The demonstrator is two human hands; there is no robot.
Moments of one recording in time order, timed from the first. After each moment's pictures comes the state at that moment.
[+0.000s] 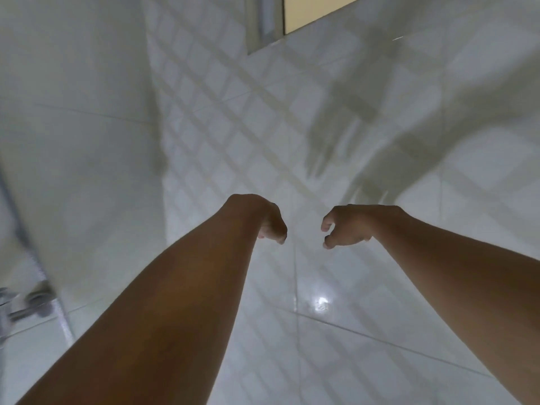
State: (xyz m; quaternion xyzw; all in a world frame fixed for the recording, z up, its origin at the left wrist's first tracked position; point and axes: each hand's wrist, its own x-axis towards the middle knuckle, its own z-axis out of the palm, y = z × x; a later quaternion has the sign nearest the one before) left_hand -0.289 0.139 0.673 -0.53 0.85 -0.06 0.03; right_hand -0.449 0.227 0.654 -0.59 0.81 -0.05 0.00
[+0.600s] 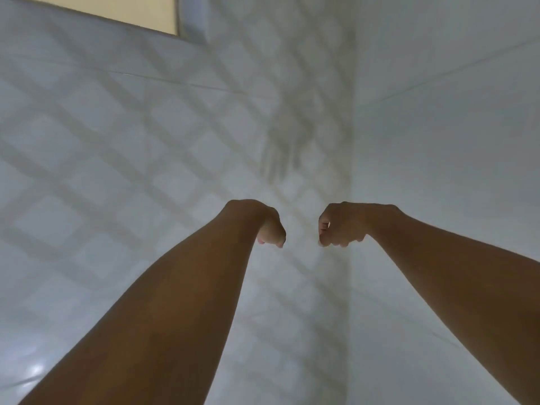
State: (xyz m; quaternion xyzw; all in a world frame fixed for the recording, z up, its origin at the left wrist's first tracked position) left_hand -0.485 0.459 0.681 -0.03 1.00 -0.03 -0.01; right_hand -0.505 0.637 0.675 -0.15 0.99 -0.05 -0.03
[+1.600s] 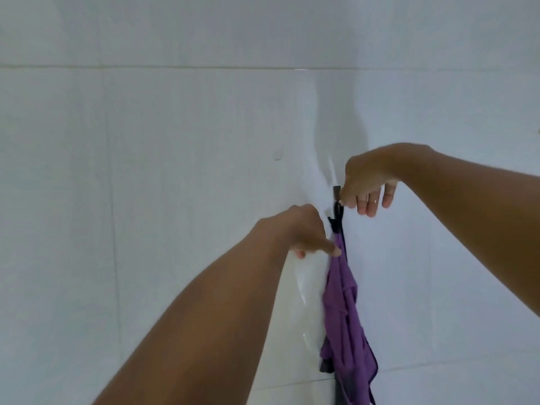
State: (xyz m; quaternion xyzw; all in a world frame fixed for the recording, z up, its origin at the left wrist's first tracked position) left_hand -0.181 1.107 0.674 0.68 0.71 0.16 0.00; right_hand -0.032 1.166 0.758 0.50 0.86 -0.04 -0.07
